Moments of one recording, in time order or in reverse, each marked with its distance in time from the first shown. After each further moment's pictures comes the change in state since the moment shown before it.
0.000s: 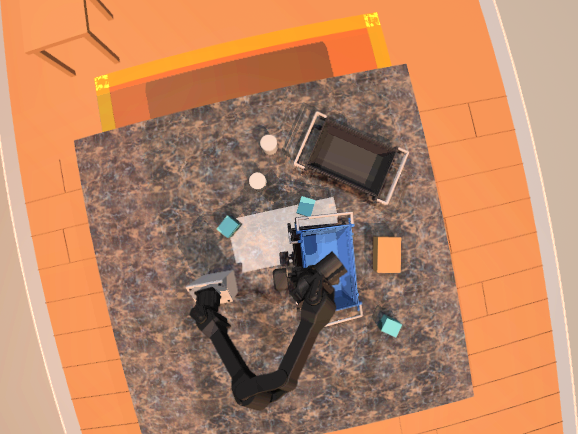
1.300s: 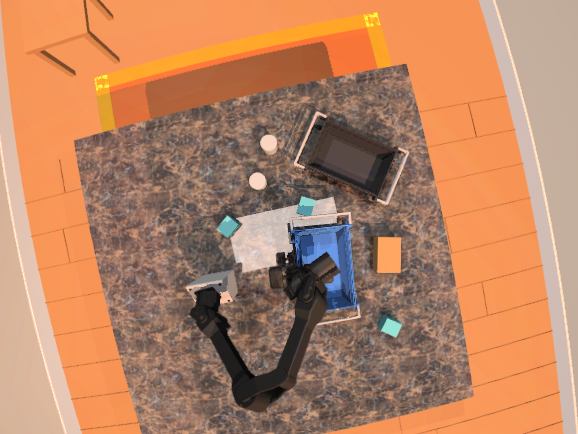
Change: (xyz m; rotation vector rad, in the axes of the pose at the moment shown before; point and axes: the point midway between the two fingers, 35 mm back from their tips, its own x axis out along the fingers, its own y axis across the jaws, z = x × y) arm 0.027 -0.014 -0.001 0.003 0.000 0.012
